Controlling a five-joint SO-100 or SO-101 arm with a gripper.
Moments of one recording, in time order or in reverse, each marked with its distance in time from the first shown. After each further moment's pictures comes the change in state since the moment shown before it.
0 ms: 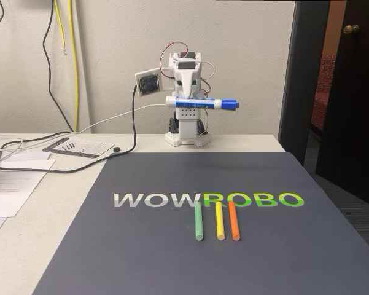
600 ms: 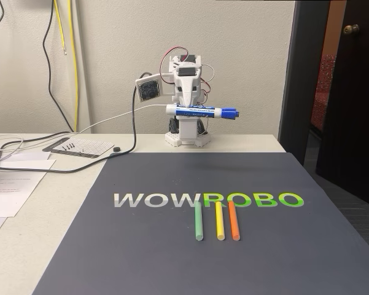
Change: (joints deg) arm -0.1 0.1 0.7 0.5 0.0
